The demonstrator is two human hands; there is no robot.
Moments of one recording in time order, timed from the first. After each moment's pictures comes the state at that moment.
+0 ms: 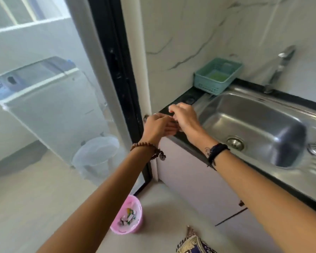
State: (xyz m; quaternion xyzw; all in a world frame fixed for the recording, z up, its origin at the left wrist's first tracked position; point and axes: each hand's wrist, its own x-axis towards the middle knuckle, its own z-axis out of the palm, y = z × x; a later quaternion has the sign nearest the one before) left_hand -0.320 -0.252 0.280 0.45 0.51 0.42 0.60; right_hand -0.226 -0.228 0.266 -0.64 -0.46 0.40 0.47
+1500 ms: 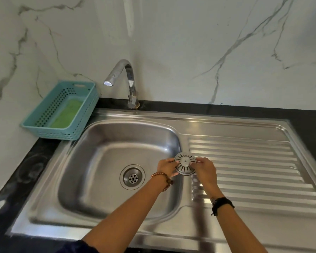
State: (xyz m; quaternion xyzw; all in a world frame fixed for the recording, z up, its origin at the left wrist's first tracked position) left_hand 0.162 -0.196 0.120 0.44 0.49 0.02 0.75; right_hand 0.230 -0.298 0.119 -0.86 -0.07 0.22 0.45
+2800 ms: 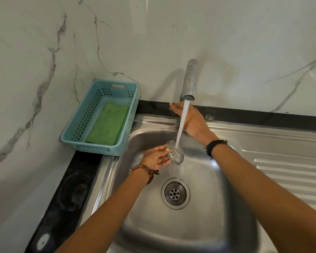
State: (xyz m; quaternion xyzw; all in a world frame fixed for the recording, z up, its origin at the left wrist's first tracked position) left_hand 0.075 0.041 0.117 0.36 0.46 0.06 0.81; right_hand 0.223 -0.003 0.178 -0.83 -0.51 0.06 0.21
